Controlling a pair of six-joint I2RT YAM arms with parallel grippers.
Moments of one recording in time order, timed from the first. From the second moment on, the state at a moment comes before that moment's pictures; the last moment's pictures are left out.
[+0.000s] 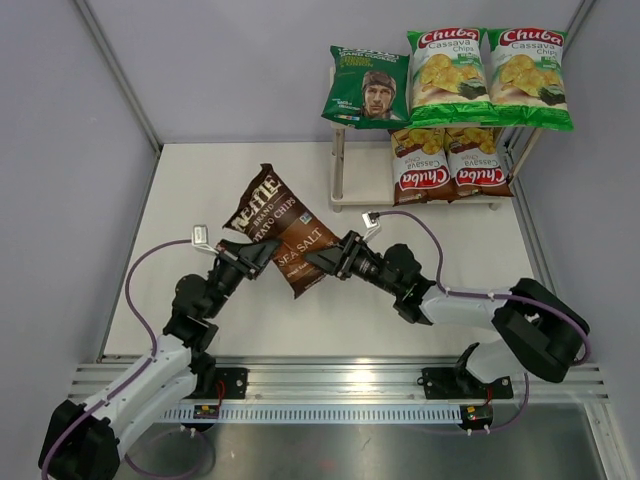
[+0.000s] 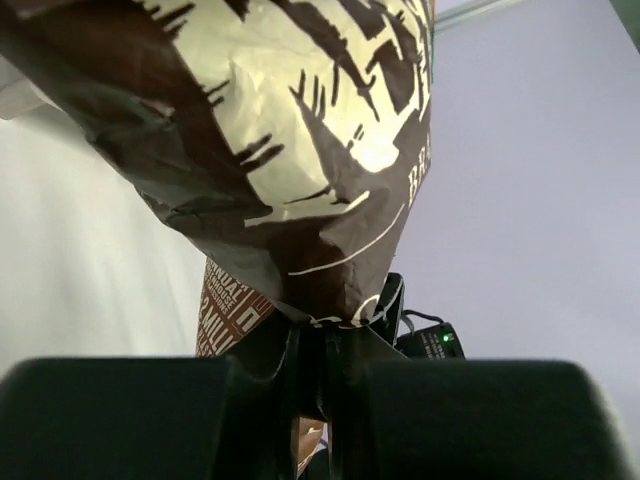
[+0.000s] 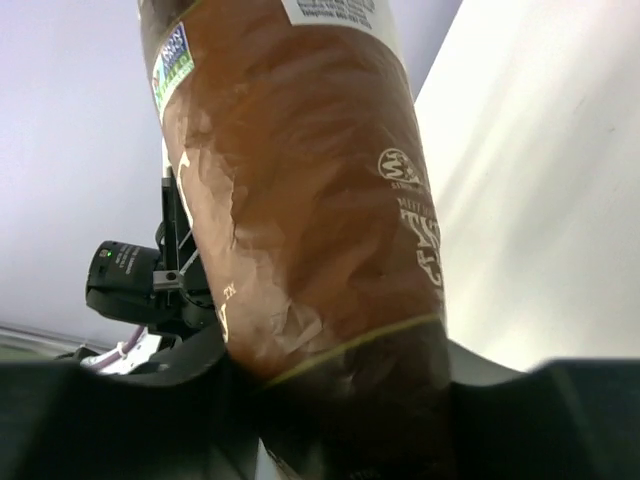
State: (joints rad) left arm -0.47 0.67 0.19 0.67 0.12 -1.29; right arm 0.84 1.43 0.53 0.97 -0.19 1.13
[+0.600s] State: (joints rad) left arm -0.48 0.46 0.19 0.45 0.10 -0.98; right arm 0.85 1.04 0.45 0.66 -0.15 0.97
